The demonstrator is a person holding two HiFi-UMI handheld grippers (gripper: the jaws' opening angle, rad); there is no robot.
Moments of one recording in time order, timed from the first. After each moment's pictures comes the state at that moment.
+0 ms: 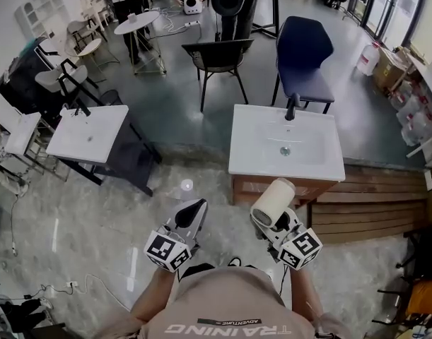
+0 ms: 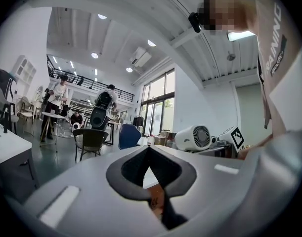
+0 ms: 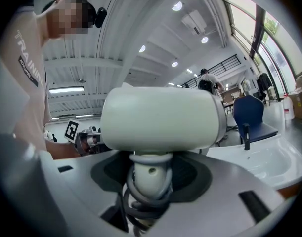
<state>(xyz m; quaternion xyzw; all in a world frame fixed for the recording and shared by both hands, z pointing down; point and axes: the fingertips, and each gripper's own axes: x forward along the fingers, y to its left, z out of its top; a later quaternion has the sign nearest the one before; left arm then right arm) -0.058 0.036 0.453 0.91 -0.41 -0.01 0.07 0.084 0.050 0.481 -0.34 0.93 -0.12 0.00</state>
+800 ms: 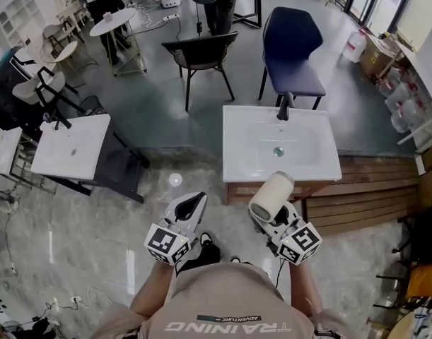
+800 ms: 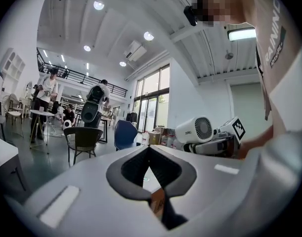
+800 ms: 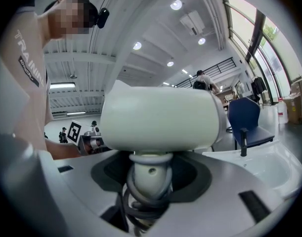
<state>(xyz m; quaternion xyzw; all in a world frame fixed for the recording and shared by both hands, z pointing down) -0.060 -0.057 0.467 0.93 -0.36 0.01 0.07 0.072 -0.026 0.478 -0.38 0.92 -0.12 -0.01</state>
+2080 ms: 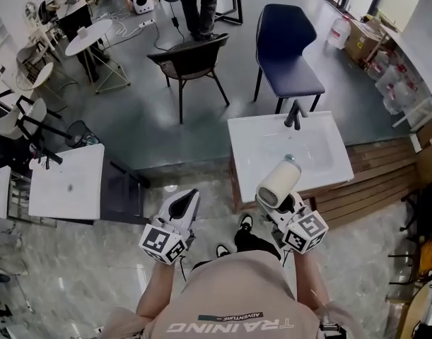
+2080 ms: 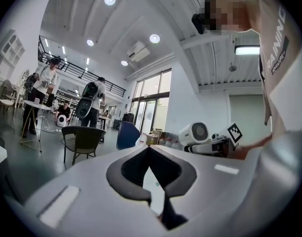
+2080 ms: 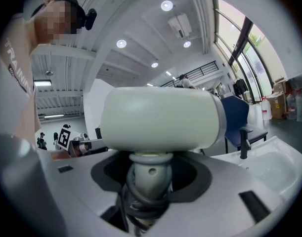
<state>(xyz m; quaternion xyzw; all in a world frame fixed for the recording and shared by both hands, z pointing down) -0.151 -0.202 0.471 0.94 -0.32 -0.01 0.09 0.019 -0.168 0.479 -0.47 0.87 -0.15 0.00</state>
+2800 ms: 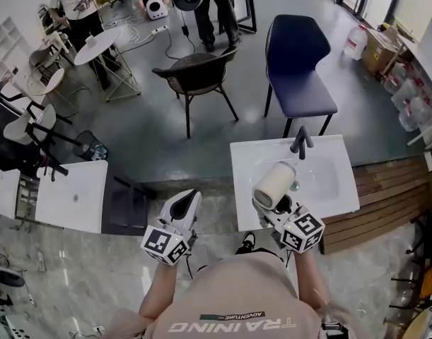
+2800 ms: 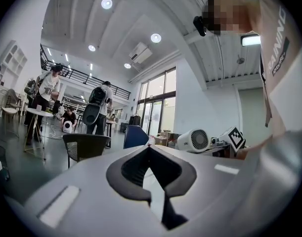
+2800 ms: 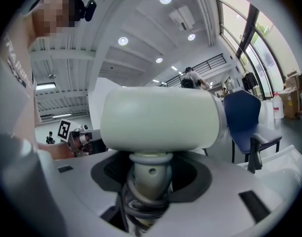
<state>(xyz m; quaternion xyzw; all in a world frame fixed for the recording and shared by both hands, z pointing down) -0.094 -0.296 0.454 0.93 -0.37 -0.01 0.08 0.068 -0.272 0.493 -0.42 0.89 -0.16 -0.02</state>
